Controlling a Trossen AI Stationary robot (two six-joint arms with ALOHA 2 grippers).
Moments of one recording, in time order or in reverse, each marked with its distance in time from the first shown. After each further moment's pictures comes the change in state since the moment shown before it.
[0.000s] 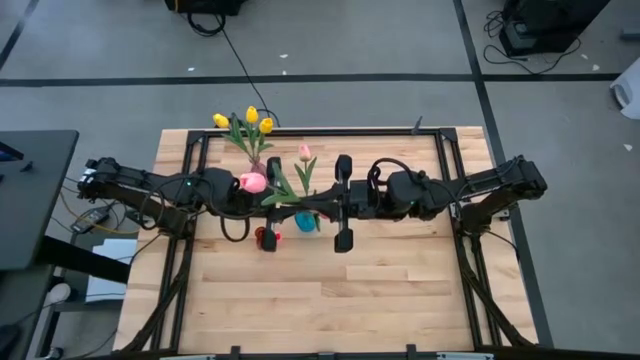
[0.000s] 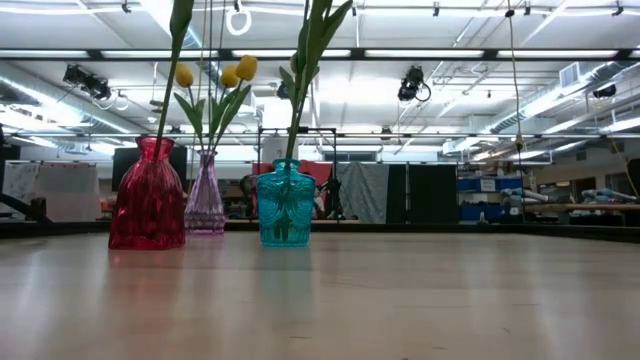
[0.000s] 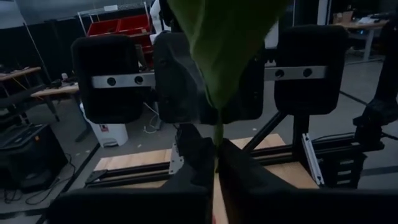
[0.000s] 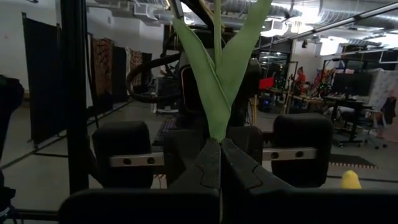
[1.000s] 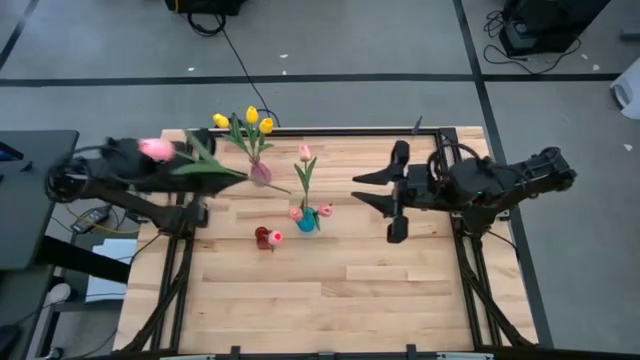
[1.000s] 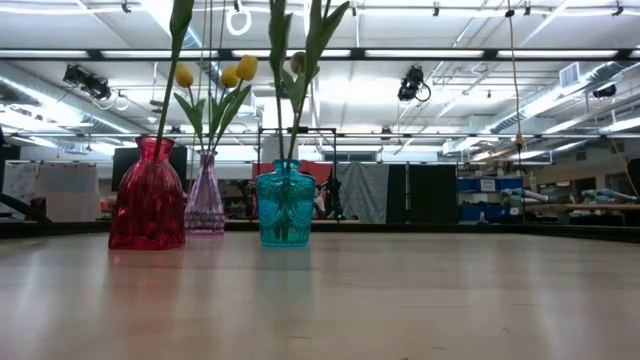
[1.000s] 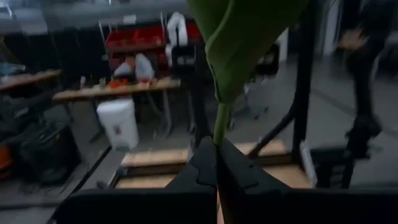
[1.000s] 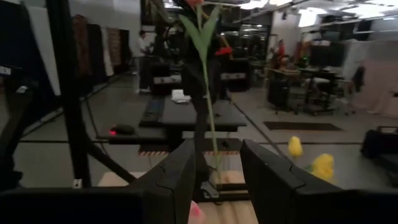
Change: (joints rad) left arm 0.000 -0.376 0.000 -0.351 -0.037 -0.032; right arm 0.094 -0.289 -0.001 -0.404 0.194 0.059
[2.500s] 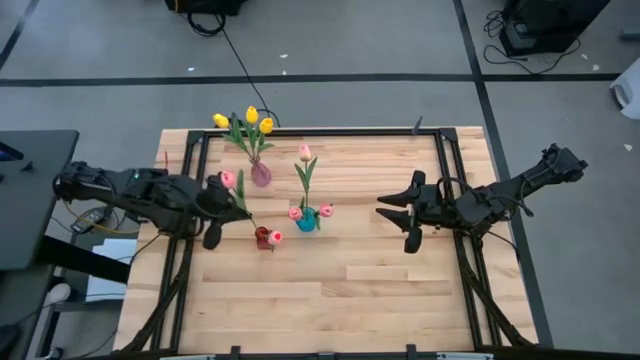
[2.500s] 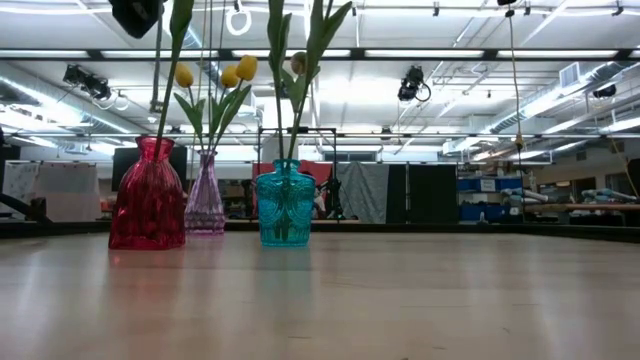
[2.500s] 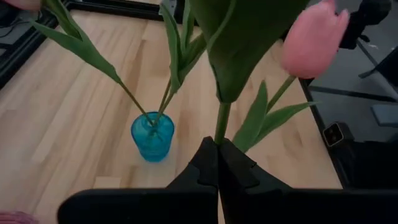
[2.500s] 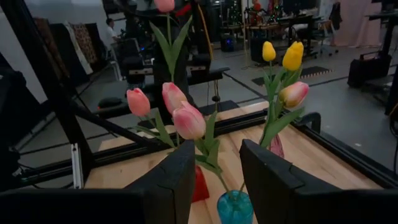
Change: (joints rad) left arm 0.000 -0.124 -0.324 -0.327 0.110 -0.360; right arm 0.138 -0.328 -0.612 0.140 0.253 0.294
